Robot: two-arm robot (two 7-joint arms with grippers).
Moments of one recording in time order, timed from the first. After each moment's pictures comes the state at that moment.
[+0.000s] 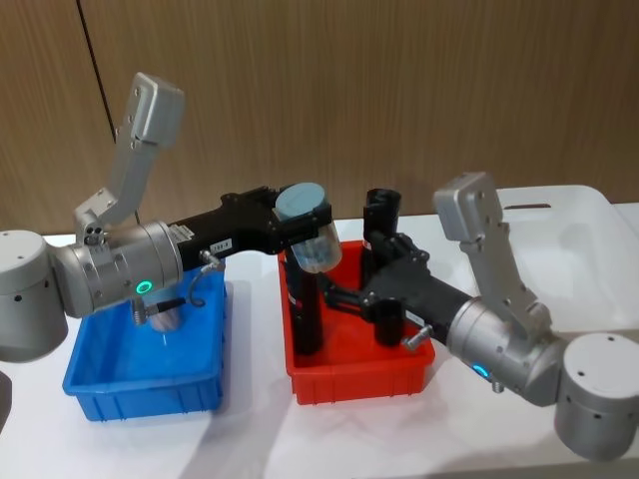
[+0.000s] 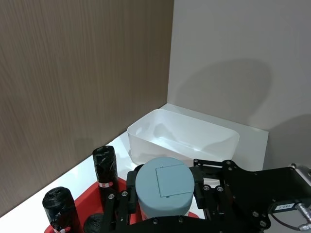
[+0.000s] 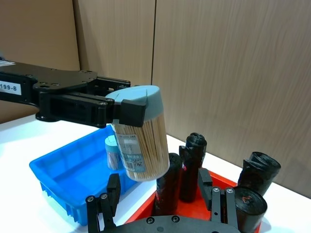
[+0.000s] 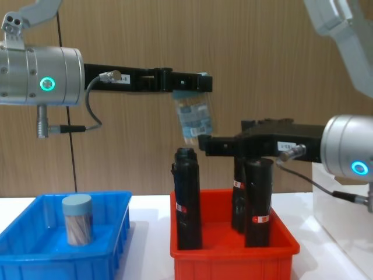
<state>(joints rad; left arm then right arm) -0.62 0.35 0.32 -1.36 -0.48 0.39 -0.73 0.32 0.16 -0.32 -1.54 0.11 0.21 0.41</state>
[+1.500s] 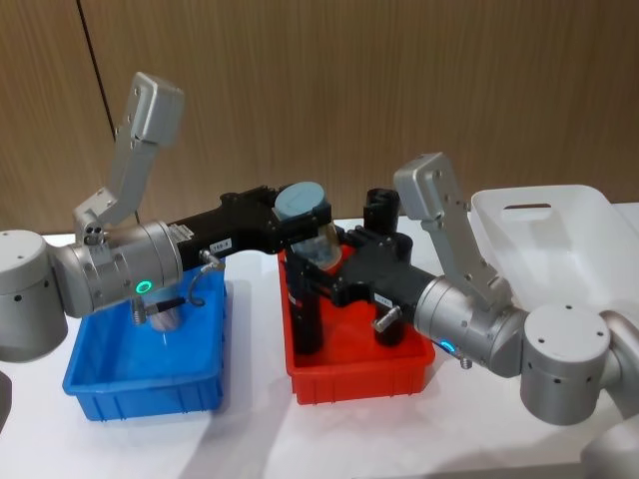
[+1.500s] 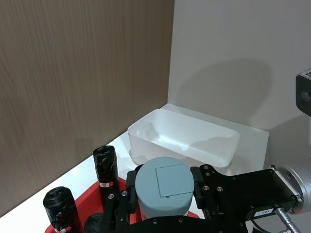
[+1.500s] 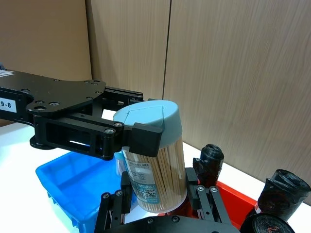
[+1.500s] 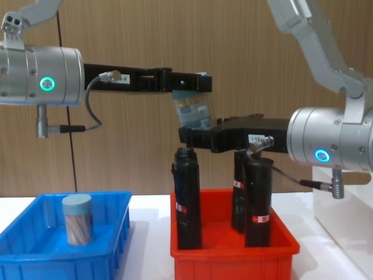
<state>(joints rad) -0.62 0.35 0.32 -1.36 -0.48 0.39 -0.73 0.42 0.10 -0.35 -1.42 0.09 0.21 0.46</state>
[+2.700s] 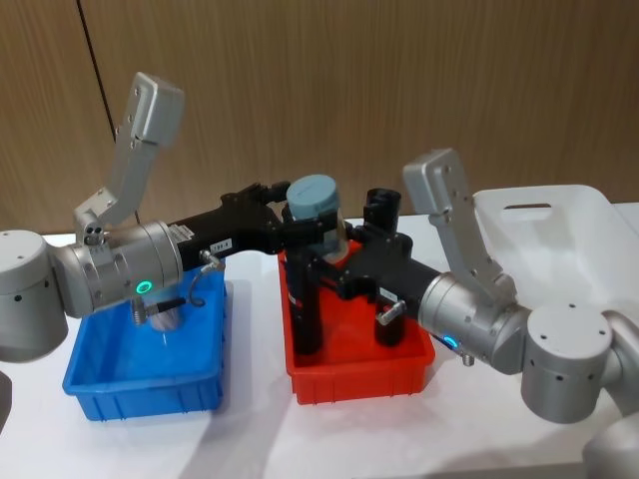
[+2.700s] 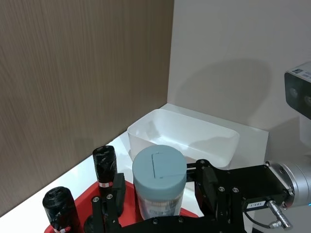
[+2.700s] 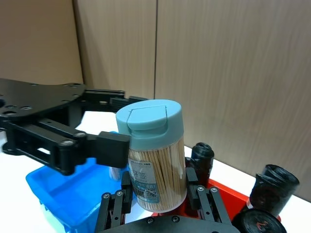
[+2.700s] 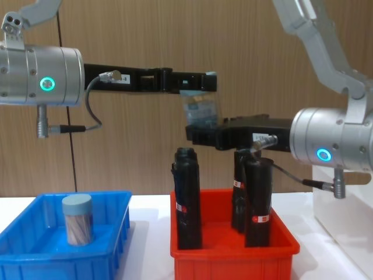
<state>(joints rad) -0.62 0.35 0.32 -1.36 -0.48 0.39 -0.73 0.43 0.11 -0.34 -1.40 0.13 0.20 0.42</state>
